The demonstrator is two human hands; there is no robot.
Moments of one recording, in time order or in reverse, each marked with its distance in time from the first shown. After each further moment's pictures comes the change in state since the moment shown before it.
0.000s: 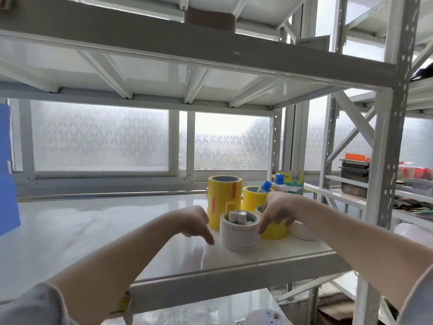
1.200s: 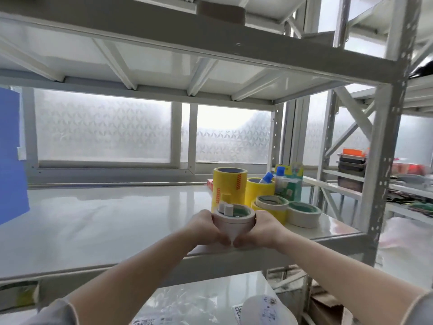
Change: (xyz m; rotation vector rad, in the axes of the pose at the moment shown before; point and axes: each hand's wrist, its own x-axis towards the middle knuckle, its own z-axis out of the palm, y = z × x) left_hand -0.005 -0.020 0.054 -0.373 0.168 0.072; right_hand -0.012 0.001 0.091 0.408 0.163 -0.303
